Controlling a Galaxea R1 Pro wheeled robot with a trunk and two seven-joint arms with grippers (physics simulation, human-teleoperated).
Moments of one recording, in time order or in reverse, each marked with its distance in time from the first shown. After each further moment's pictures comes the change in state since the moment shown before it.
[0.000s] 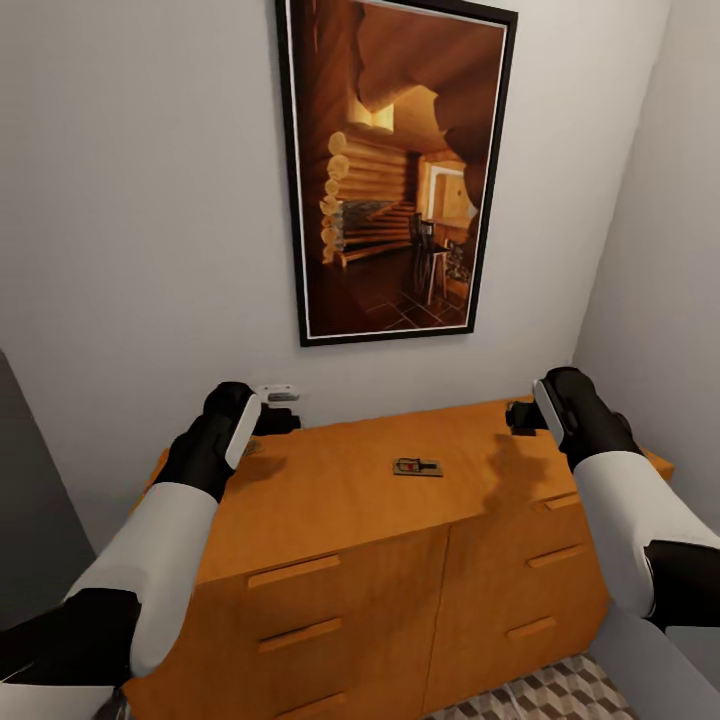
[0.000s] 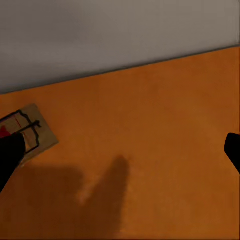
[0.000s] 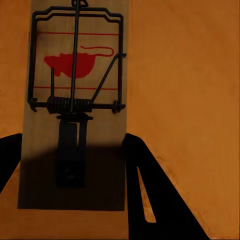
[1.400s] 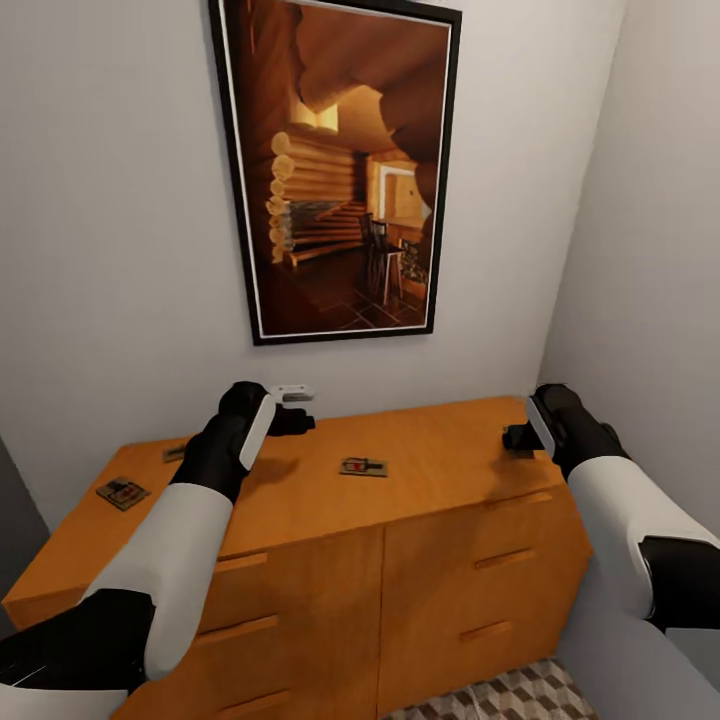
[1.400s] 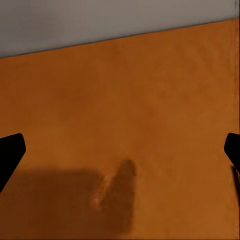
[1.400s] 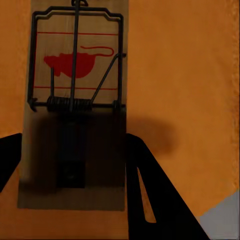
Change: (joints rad) left arm 0.000 -0.053 0.001 0.002 -0.001 0.000 0.004; right arm 0.000 0.002 0.033 0.134 0.017 0.000 -0.003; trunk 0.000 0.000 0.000
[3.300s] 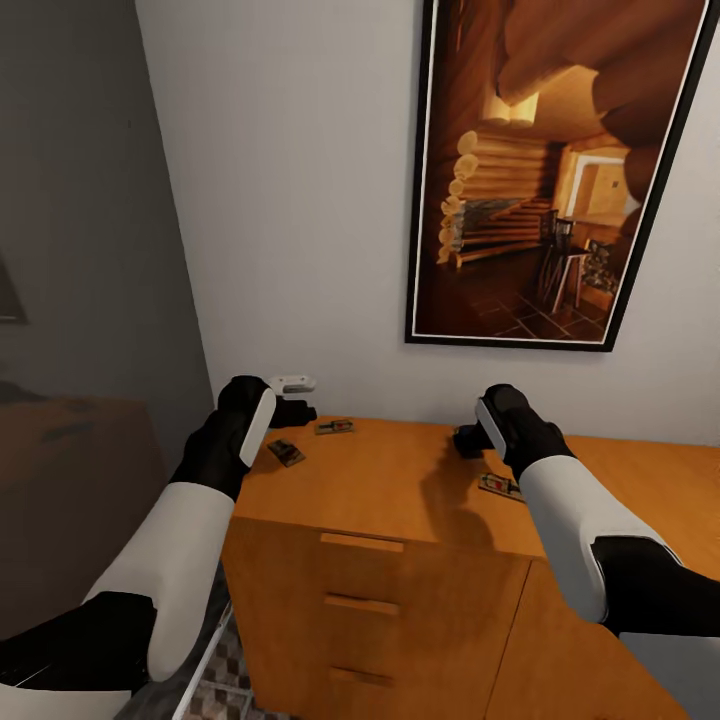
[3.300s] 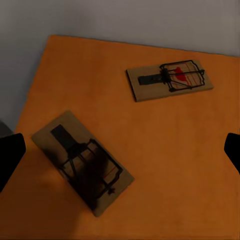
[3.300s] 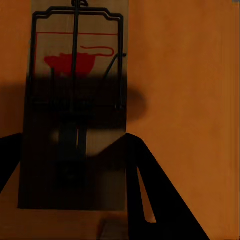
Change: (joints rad) left arm 0.000 -0.011 0.003 -0.051 -0.008 -0.002 0.006; right arm 0.000 0.155 0.017 0.003 0.004 0.000 0.001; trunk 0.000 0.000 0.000
